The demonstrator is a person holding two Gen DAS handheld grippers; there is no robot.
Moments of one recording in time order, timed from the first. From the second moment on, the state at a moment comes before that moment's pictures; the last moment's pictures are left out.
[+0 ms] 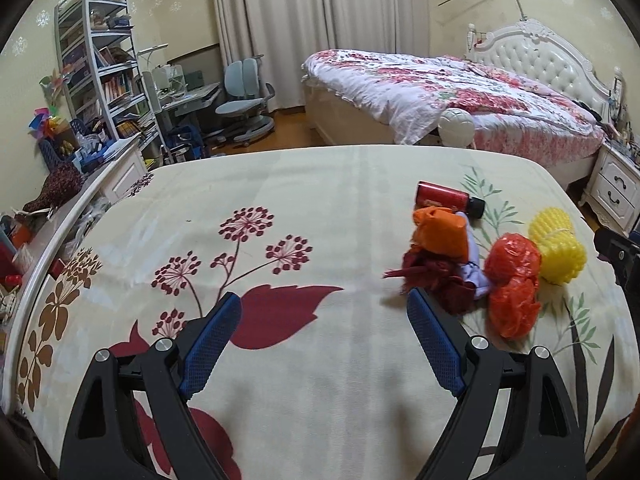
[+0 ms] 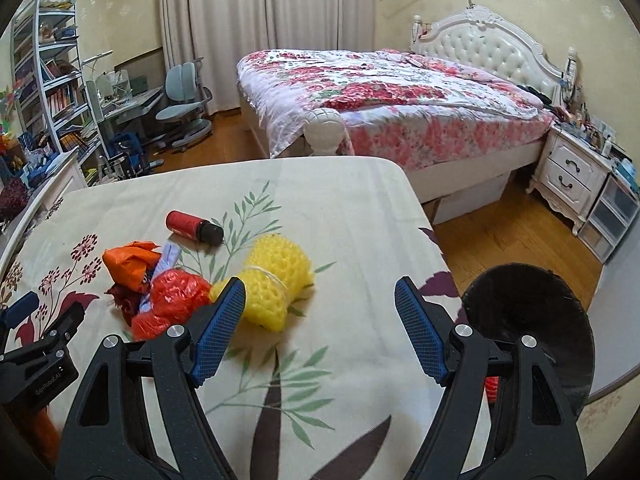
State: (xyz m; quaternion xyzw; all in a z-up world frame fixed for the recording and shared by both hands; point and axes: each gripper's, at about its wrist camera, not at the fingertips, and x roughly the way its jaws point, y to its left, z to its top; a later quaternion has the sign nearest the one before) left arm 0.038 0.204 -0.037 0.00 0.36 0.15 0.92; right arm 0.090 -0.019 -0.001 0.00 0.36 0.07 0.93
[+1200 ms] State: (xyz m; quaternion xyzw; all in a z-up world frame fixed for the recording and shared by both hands) left arm 0.041 0.196 -0.045 -0.02 0.38 0.13 0.92; right arm 0.091 -0.032 -0.029 0.02 0.42 0.09 0.90
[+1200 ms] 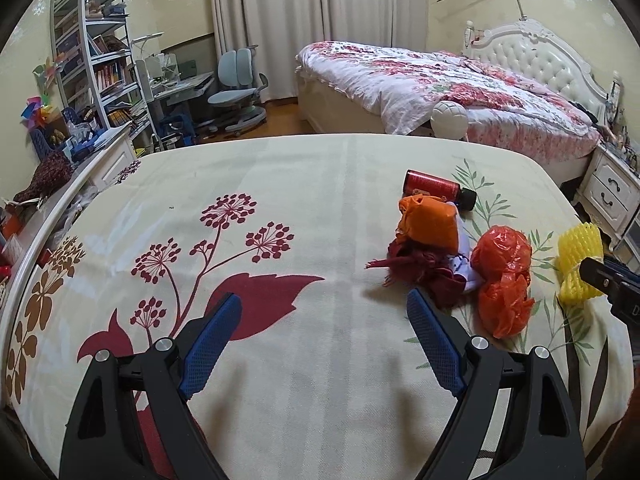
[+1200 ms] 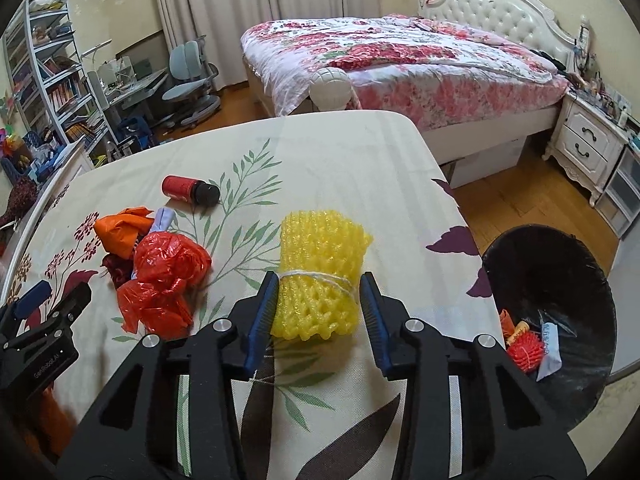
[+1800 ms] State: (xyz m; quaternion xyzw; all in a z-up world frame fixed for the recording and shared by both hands) left arm 0.034 0.173 -0.045 -0.02 0.38 0.11 0.92; right arm 0.089 -0.026 -0.043 0.02 0.42 0.10 0.90
